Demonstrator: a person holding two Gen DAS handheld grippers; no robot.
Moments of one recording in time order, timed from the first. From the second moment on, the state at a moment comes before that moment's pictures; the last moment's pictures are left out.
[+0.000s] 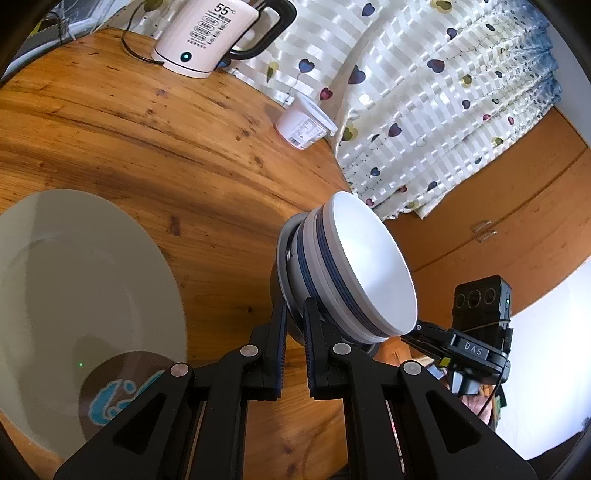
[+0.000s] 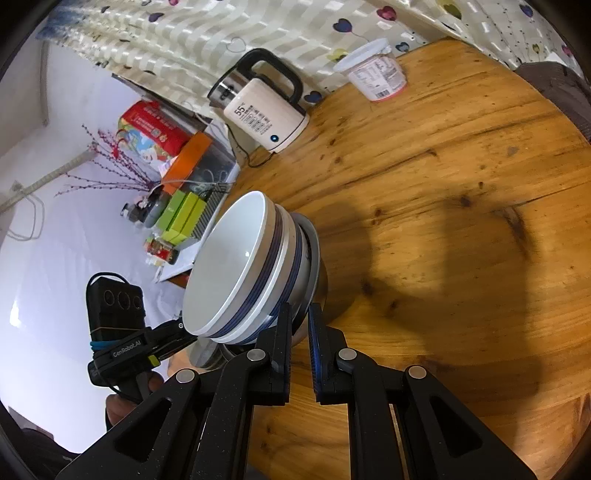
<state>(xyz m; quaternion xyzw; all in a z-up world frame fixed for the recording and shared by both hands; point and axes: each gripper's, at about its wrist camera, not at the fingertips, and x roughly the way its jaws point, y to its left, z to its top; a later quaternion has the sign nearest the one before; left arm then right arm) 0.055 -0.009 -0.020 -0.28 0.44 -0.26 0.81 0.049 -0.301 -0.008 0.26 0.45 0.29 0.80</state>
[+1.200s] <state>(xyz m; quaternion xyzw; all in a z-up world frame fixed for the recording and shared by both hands) 0.024 0.058 -0.008 -0.30 0.42 -0.19 0.84 0.070 -0.227 0.002 0.22 0.46 0.35 0.78</state>
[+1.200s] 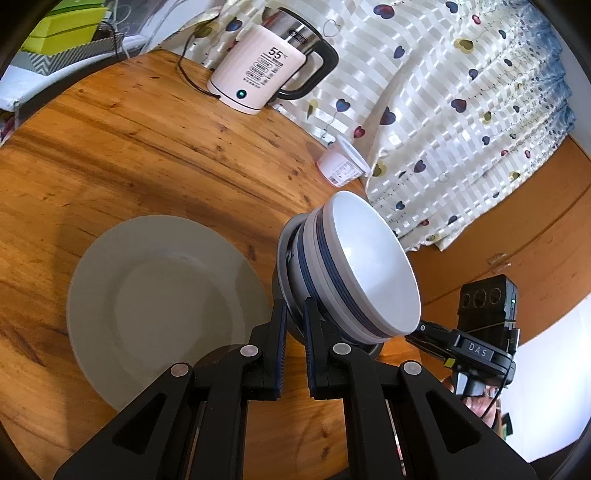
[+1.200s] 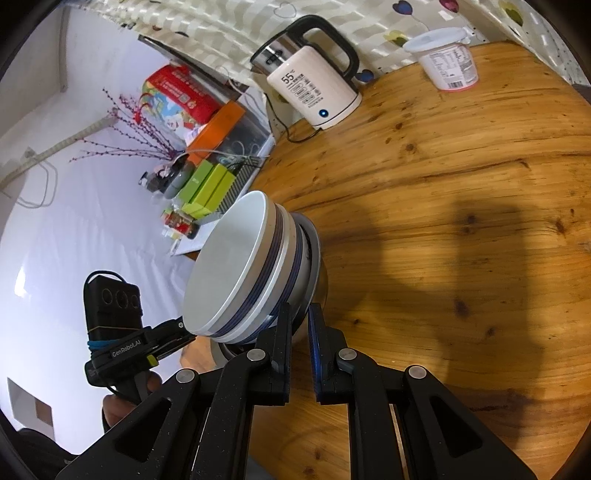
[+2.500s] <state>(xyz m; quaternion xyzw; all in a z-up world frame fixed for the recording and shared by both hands) -0.021 0.131 -0.023 -0.34 0.40 -0.11 0.84 0.078 -0.135 -0.013 0.18 0.50 0.40 0.75</state>
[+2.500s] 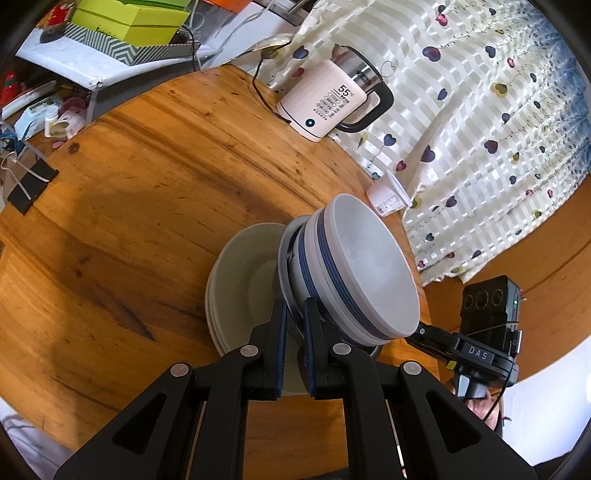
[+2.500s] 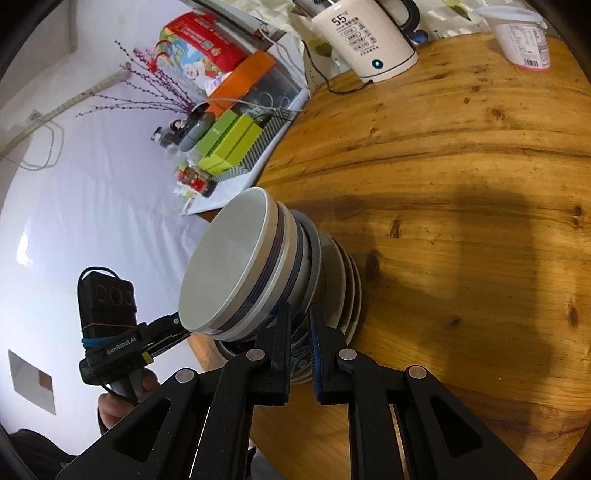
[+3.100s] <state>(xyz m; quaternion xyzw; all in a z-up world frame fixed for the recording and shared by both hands) -0.026 0.138 -0.029 -0.34 0.41 -0.10 0.84 0.078 -0.124 -0.015 0.17 0.51 0.40 0.74</state>
